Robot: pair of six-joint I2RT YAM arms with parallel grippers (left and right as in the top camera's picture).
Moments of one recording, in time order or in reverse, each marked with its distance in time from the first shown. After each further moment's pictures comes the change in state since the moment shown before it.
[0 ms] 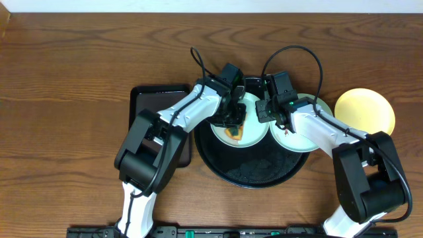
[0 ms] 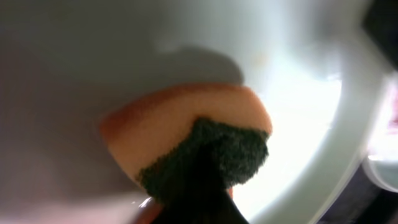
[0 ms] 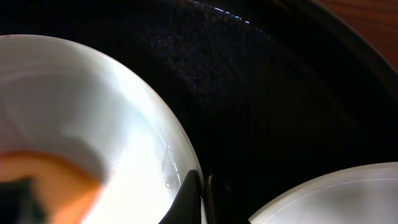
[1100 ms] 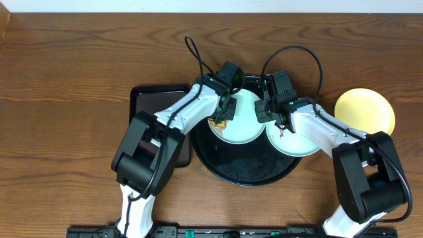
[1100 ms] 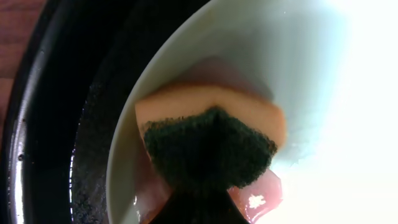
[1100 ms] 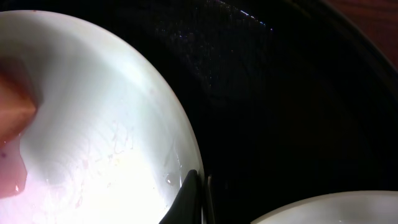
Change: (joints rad) left arm 0.004 -0.021 0.005 -0.027 -0.403 0.023; right arm 0.000 0.000 0.000 0.003 -0.014 0.000
